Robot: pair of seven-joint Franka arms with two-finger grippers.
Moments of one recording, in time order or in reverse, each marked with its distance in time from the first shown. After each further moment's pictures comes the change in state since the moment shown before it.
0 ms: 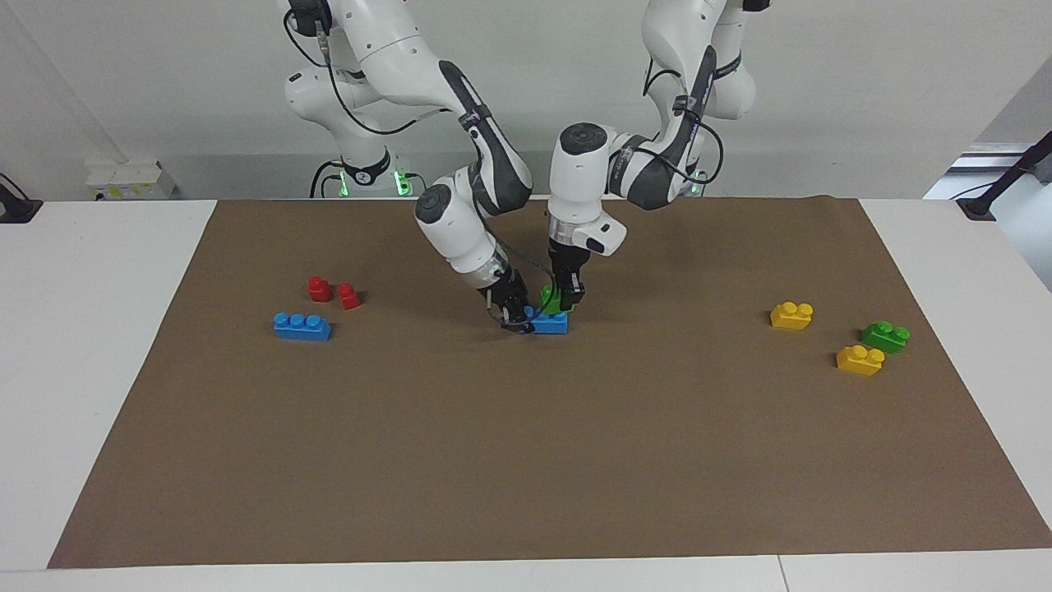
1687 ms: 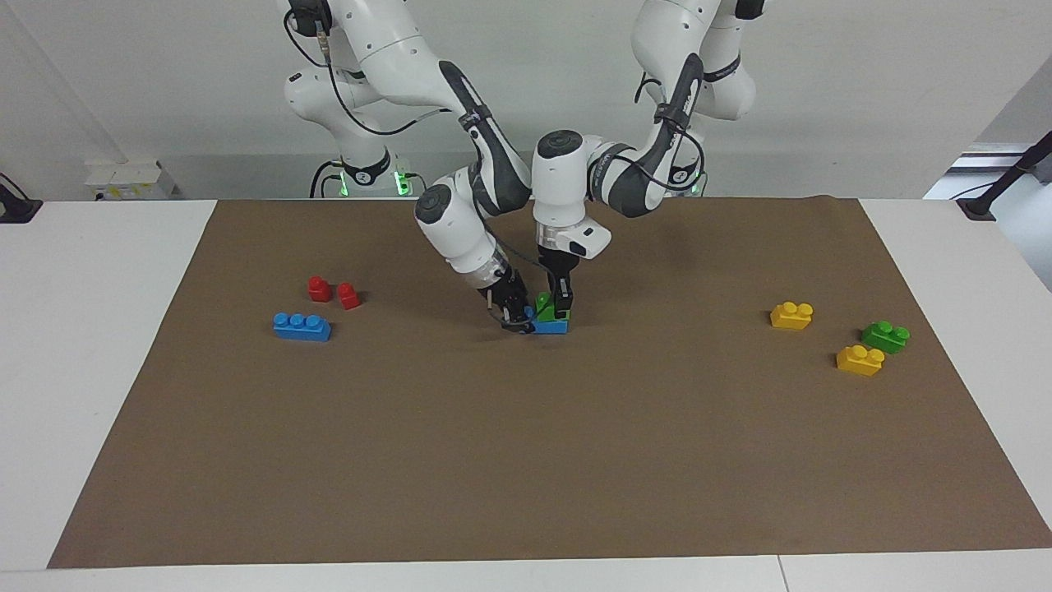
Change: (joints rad) left arm -0.025 0.080 0.007 0.009 0.153 0.029 -0.057; right arm 0.000 0.000 -0.001 0.000 0.005 0.001 -0.017
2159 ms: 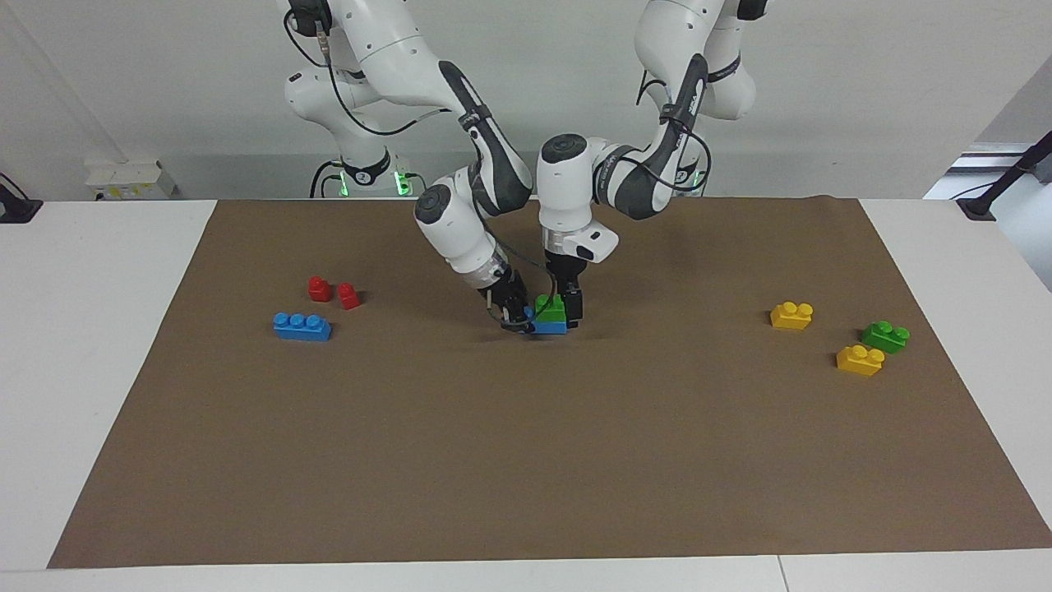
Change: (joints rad) left arm 0.020 -0.056 0.007 0.014 0.004 -0.062 0.029; right arm 0.000 0.000 0.000 0.000 0.001 0.000 0.001
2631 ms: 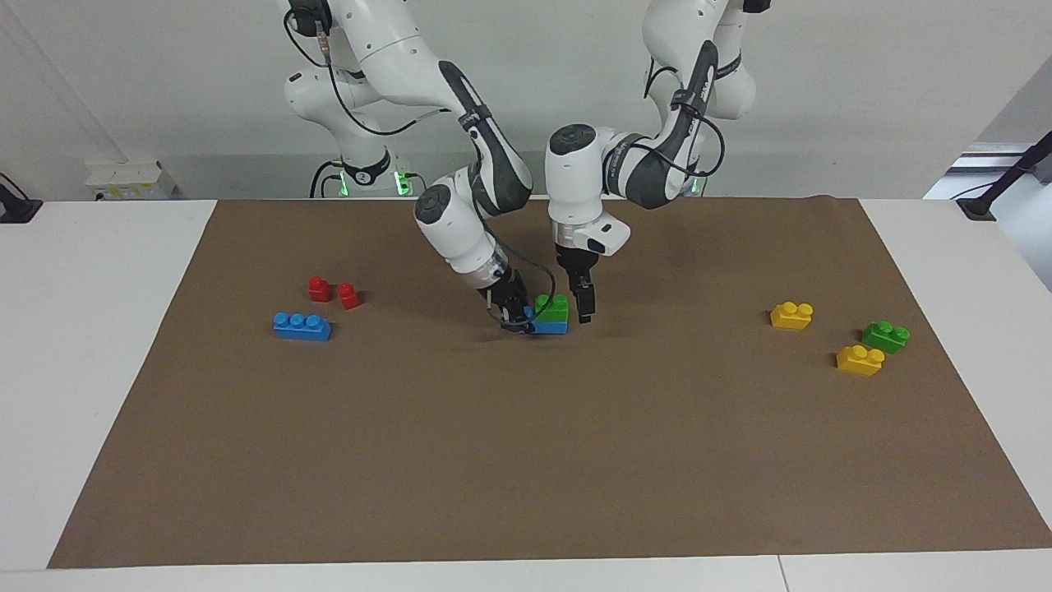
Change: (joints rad) left arm 0.018 -0.040 0.001 0.000 0.000 -0.065 0.038; right arm -0.009 0.004 -0.003 0.000 0.000 0.000 0.000
